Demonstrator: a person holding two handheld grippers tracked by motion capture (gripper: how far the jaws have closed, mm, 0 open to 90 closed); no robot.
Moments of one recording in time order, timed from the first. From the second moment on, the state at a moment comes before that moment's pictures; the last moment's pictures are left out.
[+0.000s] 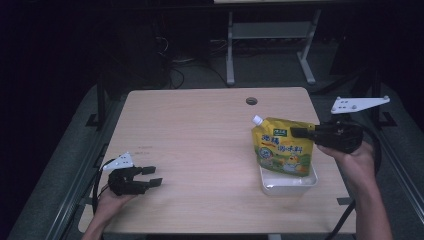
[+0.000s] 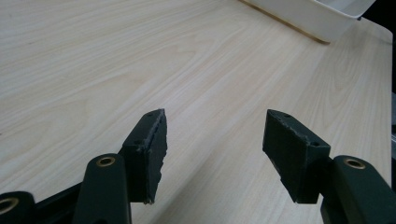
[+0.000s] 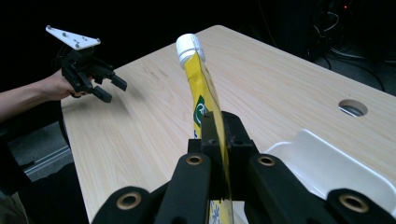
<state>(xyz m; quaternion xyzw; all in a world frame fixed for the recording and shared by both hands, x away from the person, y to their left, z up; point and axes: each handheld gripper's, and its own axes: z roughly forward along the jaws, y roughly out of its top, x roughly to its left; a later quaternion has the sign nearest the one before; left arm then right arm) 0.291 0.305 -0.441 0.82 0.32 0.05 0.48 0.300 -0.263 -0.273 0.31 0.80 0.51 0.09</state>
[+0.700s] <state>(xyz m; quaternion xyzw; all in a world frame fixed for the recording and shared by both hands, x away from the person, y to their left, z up) 0.291 0.304 -0.441 0.82 0.32 0.05 0.48 0.300 -0.274 -0.295 0.33 0.79 0.50 0.08</state>
